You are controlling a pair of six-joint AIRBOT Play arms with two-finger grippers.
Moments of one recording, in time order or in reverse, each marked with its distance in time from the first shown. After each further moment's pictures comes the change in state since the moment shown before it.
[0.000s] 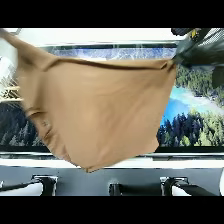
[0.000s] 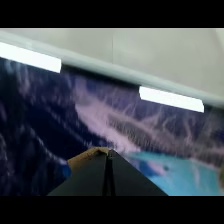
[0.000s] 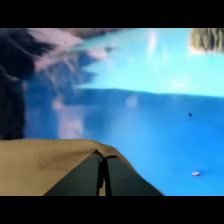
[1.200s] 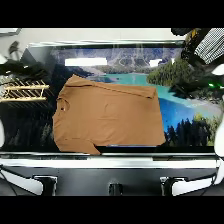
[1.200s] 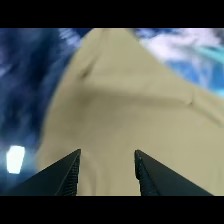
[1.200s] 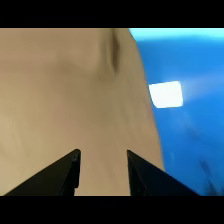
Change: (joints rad) left arm 0.082 -0.312 -0.046 -0.060 -0.274 0.057; right arm -0.307 -0.327 -0.152 0.172 0.143 -0.216
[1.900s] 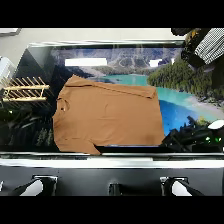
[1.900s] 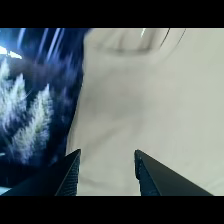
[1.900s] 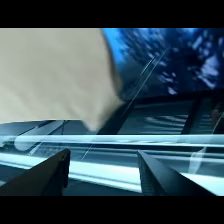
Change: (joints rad) left arm 0.196 0.665 -0.970 -0.037 0.005 0.052; right arm -0.152 0.490 -1.010 -0.043 -0.072 -0.157
